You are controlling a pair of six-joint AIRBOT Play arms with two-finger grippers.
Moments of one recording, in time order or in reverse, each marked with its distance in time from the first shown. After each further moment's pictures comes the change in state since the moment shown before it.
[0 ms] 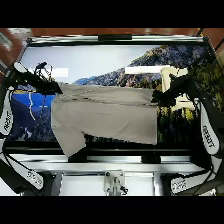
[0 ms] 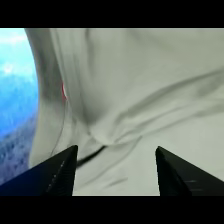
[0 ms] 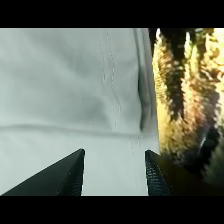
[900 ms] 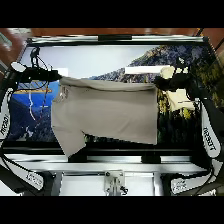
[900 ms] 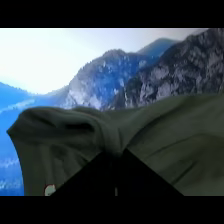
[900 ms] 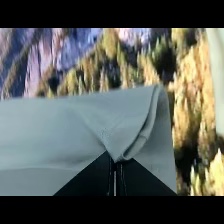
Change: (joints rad) left arm -0.026 0.072 -0.119 -0.204 0.404 0.180; right arm 0.028 0.007 0.000 0.048 0.402 -0.079
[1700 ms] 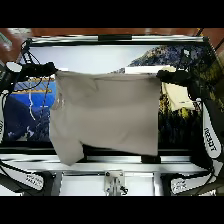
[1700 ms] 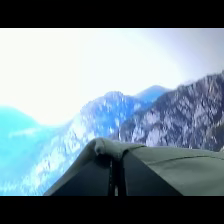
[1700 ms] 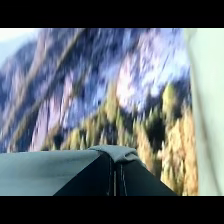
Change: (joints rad) left arm -0.022 0.104 -0.105 -0.066 0.305 -0.123; right arm -0.008 -0.002 -0.001 0.055 0.326 -0.127
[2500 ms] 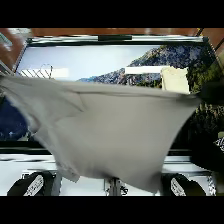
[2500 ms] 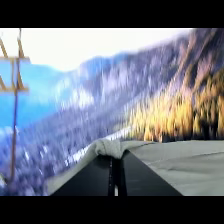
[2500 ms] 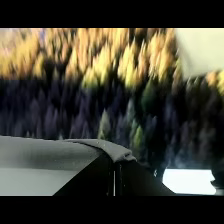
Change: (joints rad) left arm 0.171 0.858 -0.188 0.206 -0.693 -0.136; right arm -0.143 0.668 0.039 -0.181 -1.112 0.045
